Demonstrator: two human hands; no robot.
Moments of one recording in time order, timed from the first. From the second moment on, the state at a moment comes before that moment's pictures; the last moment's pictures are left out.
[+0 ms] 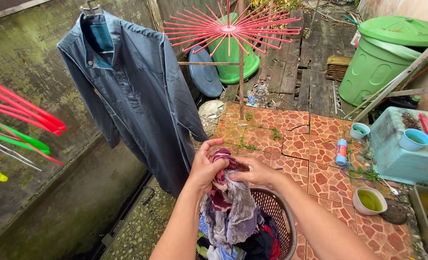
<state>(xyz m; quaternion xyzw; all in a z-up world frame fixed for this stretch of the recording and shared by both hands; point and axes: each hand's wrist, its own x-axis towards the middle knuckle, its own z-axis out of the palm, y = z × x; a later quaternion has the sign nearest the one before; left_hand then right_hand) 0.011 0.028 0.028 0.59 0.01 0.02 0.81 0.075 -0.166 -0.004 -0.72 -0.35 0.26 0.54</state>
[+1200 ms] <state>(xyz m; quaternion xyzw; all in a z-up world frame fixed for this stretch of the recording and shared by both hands) 0.002 0.031 -0.007 0.53 0.12 0.04 0.84 0.053 -0.188 0.029 -0.82 -0.22 -0.27 0.46</state>
